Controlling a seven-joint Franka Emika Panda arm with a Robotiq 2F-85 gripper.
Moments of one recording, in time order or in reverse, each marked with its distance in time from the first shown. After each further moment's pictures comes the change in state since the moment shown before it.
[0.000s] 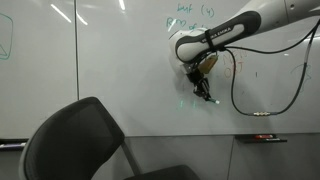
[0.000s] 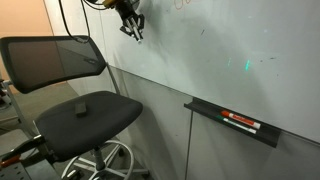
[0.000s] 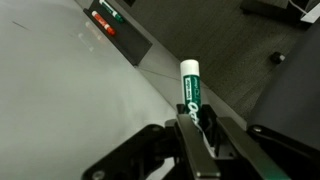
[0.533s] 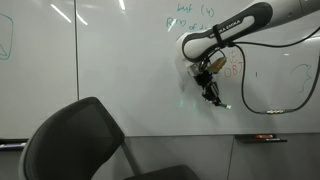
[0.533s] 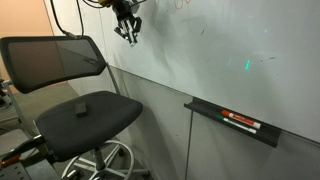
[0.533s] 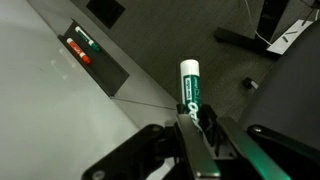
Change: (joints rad) arm -0.032 -0.093 0.004 -0.155 0.099 -0.036 -0.018
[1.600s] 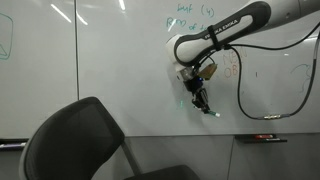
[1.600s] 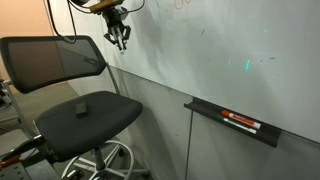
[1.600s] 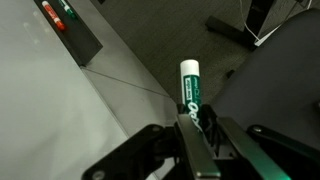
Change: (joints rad) arm 0.028 0.019 0.070 -0.038 0.015 0.078 -0.009
